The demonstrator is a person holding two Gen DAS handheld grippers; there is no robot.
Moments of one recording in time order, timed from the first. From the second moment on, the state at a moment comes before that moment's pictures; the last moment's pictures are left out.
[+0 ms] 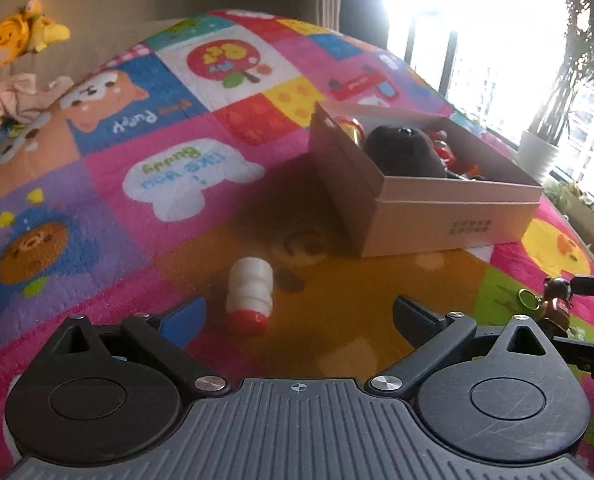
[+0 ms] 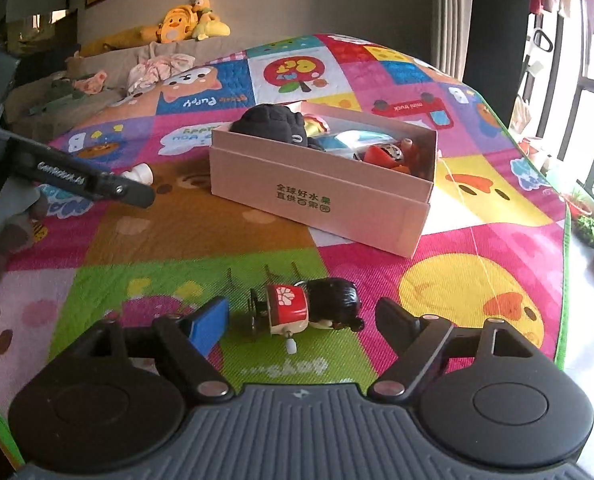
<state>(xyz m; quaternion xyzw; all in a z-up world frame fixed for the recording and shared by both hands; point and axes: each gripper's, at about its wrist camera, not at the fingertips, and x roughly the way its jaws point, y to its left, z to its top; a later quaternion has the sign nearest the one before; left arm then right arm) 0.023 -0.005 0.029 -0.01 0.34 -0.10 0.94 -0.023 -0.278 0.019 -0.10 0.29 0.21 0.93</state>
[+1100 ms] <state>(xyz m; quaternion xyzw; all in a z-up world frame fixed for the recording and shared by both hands) 0.037 -0.014 0.018 0.03 0.32 -0.08 0.94 -0.022 -0.281 0.019 -0.09 0.29 0.20 0.93</state>
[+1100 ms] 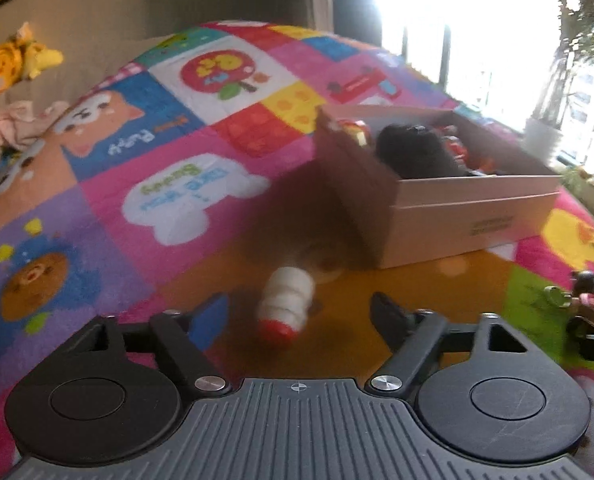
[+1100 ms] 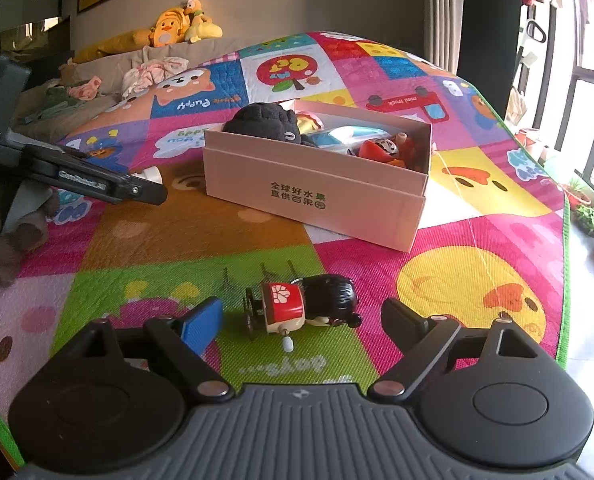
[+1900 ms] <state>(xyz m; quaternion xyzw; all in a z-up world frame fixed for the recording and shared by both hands) -0.025 -0.047 0.085 0.08 0.23 -0.18 0.95 -0.008 -0.297 0.084 -0.07 0.29 0.23 0.92</state>
